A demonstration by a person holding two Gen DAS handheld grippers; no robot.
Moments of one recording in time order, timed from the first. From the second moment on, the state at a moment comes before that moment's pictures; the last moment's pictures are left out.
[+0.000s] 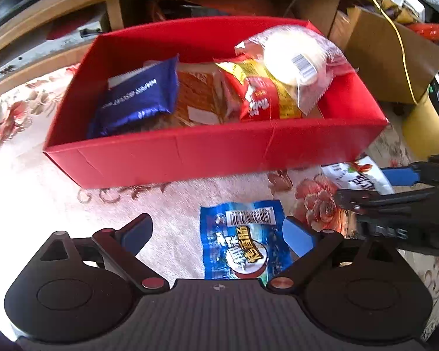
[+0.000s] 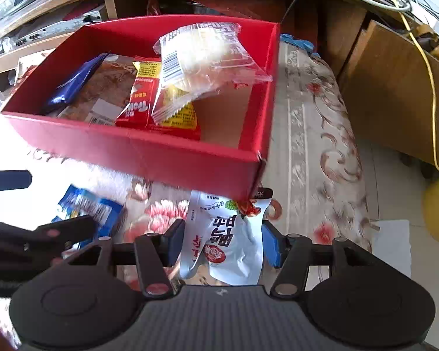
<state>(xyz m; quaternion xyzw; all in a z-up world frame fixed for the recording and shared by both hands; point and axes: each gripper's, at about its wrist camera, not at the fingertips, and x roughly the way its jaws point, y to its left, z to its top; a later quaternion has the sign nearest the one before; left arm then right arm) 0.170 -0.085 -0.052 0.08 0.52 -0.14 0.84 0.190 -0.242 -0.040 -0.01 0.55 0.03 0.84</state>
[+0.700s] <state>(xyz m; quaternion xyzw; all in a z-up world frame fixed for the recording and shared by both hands) 0.155 -0.103 -0.063 0.10 0.52 -0.15 0.83 0.158 -0.277 -0.019 0.02 0.53 0.03 0.85</state>
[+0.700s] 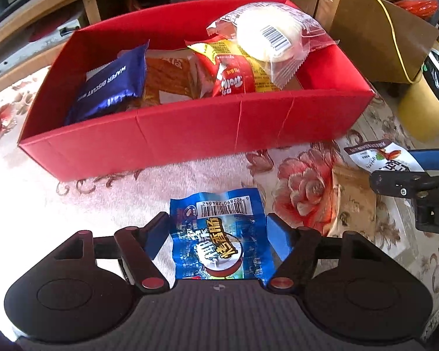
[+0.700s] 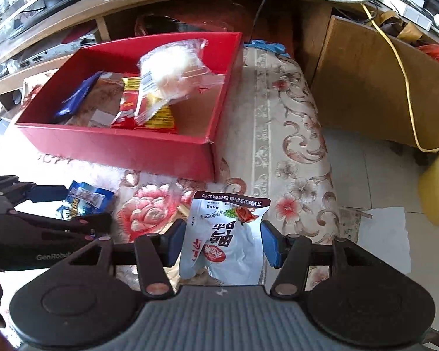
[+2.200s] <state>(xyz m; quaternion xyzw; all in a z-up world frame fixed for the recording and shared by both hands) 0.138 -0.058 0.011 0.04 0.44 -0.14 0.88 0.155 -0.225 0.034 -0.02 0.44 0.09 0.89</state>
